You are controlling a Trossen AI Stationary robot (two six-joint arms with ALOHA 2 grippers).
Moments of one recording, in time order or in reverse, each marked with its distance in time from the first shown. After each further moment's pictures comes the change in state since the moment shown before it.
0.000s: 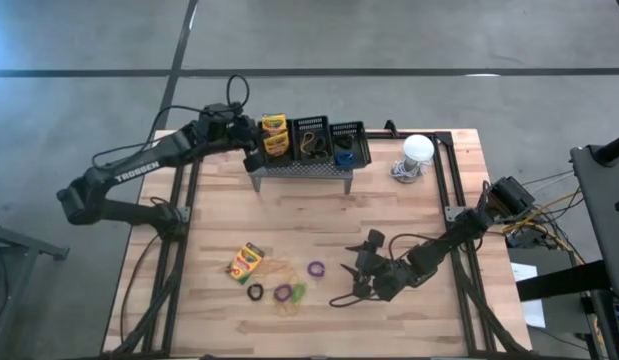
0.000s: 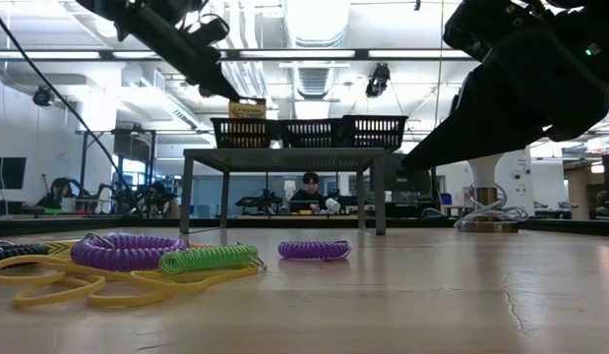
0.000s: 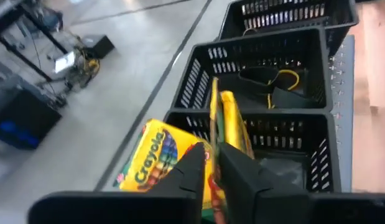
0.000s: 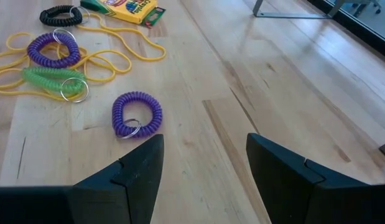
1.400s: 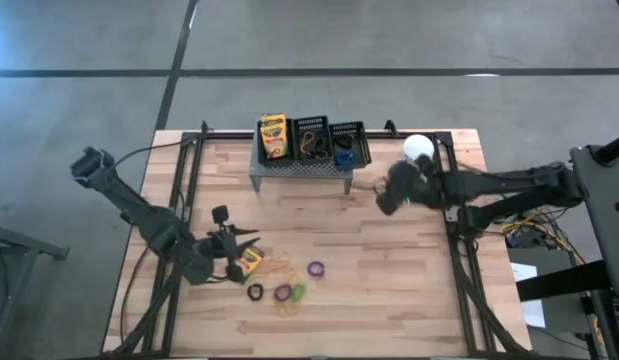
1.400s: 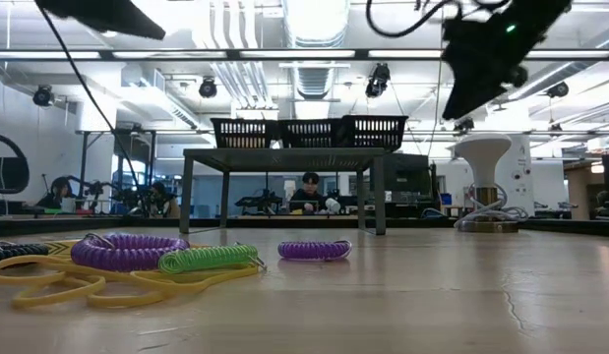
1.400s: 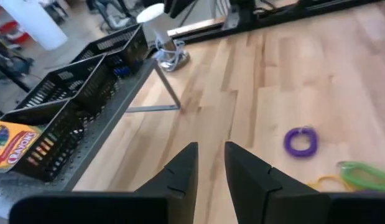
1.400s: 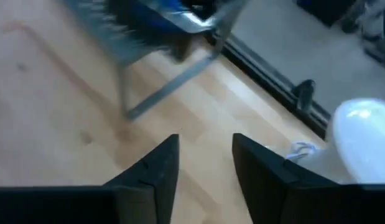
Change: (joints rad) left arm -1.307 -0.068 -0.227 -0.086 -0.981 -0.721; right arm -0.579 -0.598 0.123 -0.950 -0.118 0.050
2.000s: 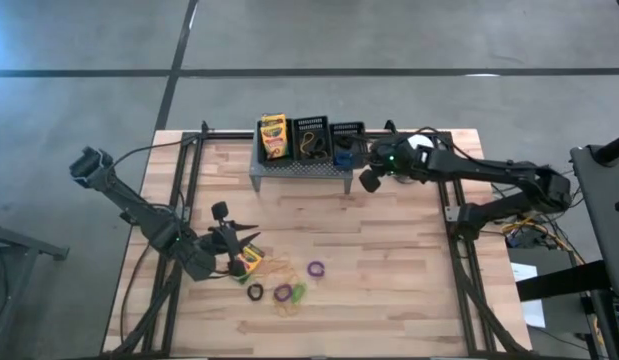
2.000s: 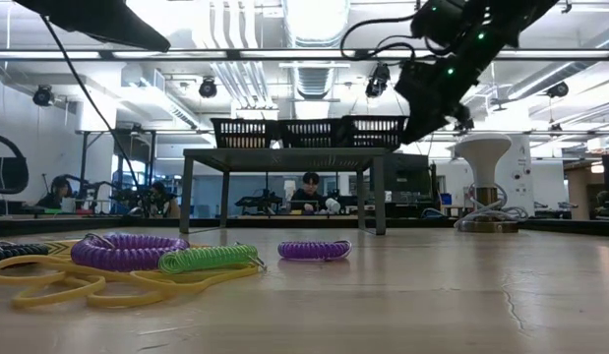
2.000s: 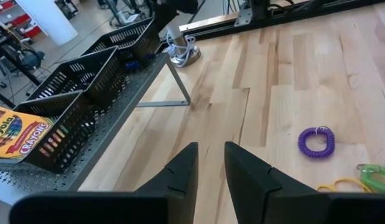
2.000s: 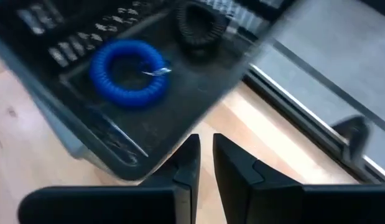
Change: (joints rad) left arm 0.031 -0.016 -0.021 0.001 -0.009 -0.010; right arm -0.392 0.161 -0.003 0.416 -0.383 -0.349
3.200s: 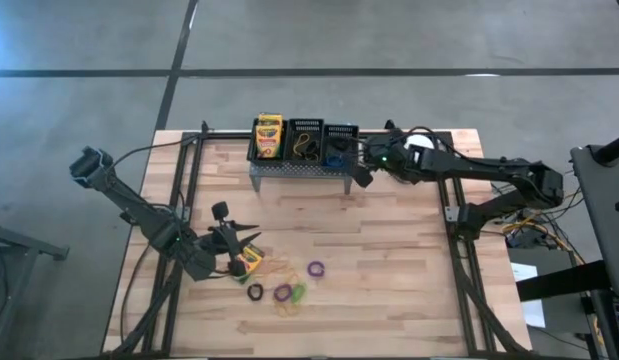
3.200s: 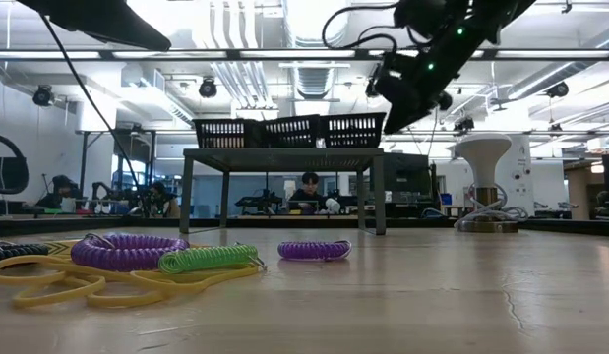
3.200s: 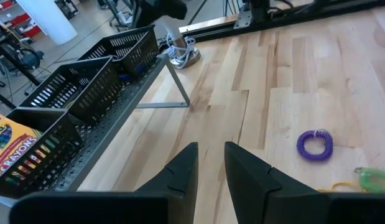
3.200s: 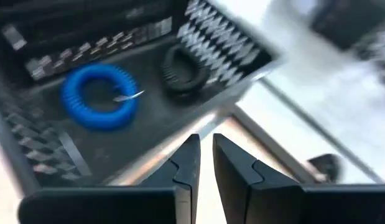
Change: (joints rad) left arm 0.001 0.000 0.000 0.015 0.001 0.002; right arm 0.058 0.068 0.086 0.039 0.183 -0.061
